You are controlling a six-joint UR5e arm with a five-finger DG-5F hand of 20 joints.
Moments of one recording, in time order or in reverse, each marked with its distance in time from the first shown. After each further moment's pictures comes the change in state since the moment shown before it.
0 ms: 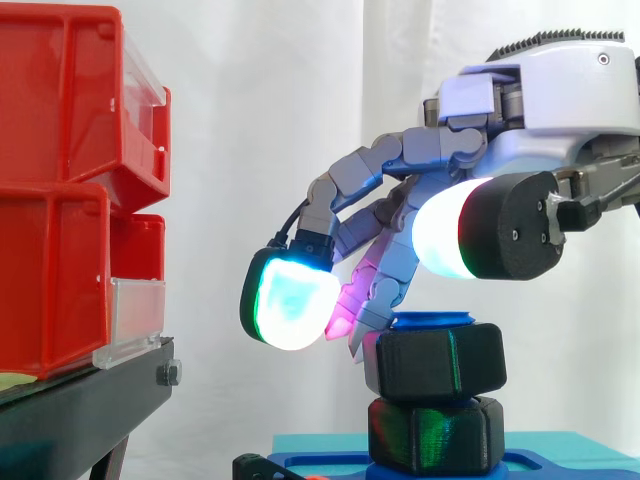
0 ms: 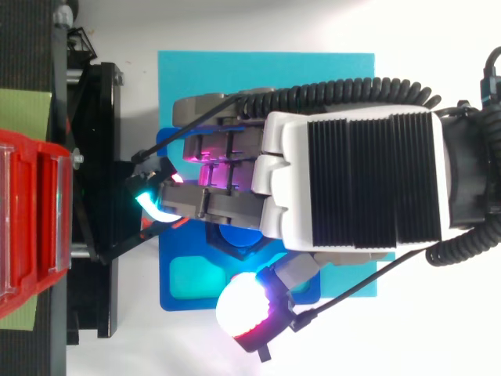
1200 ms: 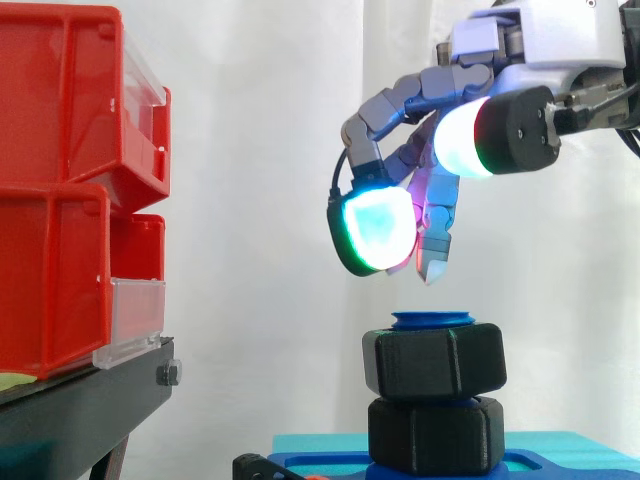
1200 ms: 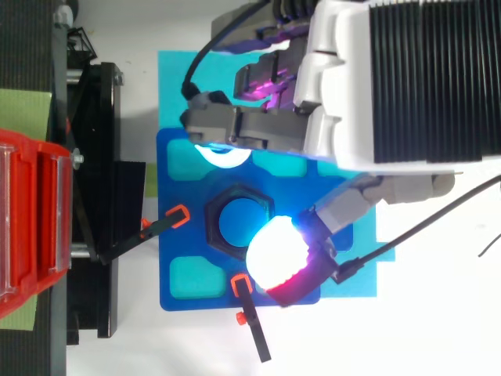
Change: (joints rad) arm -0.065 0.036 0.089 -0.147 -0.068 -0.023
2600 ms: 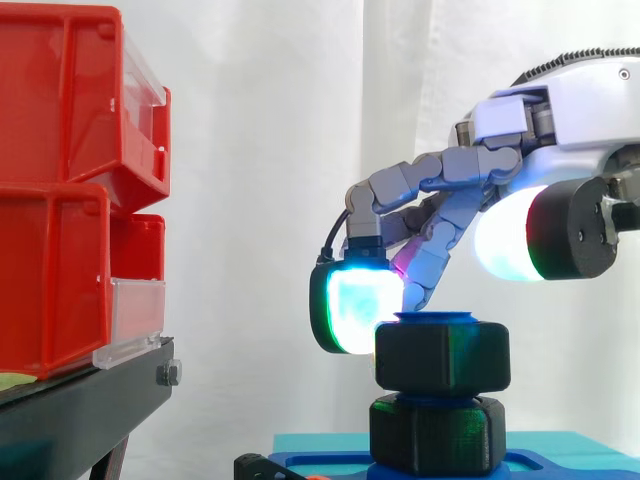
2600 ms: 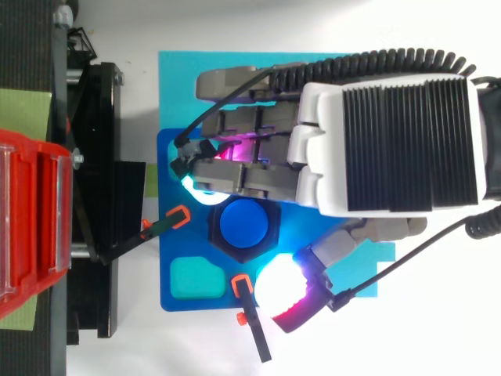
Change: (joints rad) arm 0.037 0.000 -0.116 0.066 0.042 0.051
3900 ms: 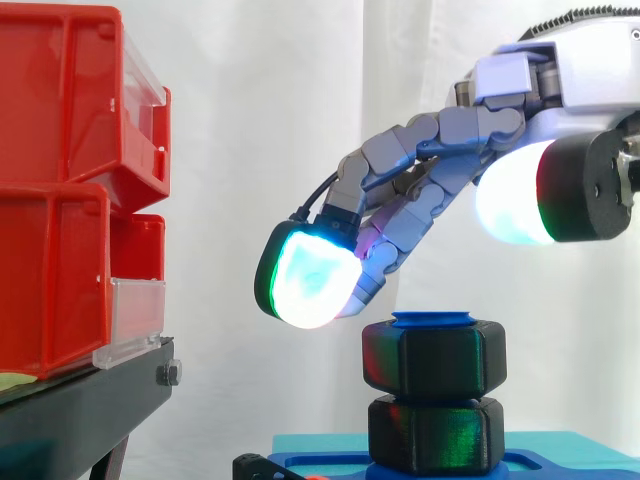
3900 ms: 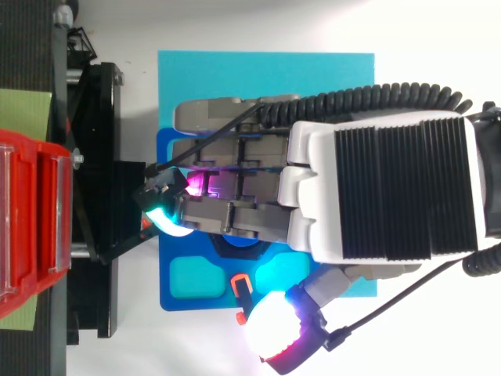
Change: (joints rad) arm 0.031 0.000 0.009 0.026 0.007 -0.007
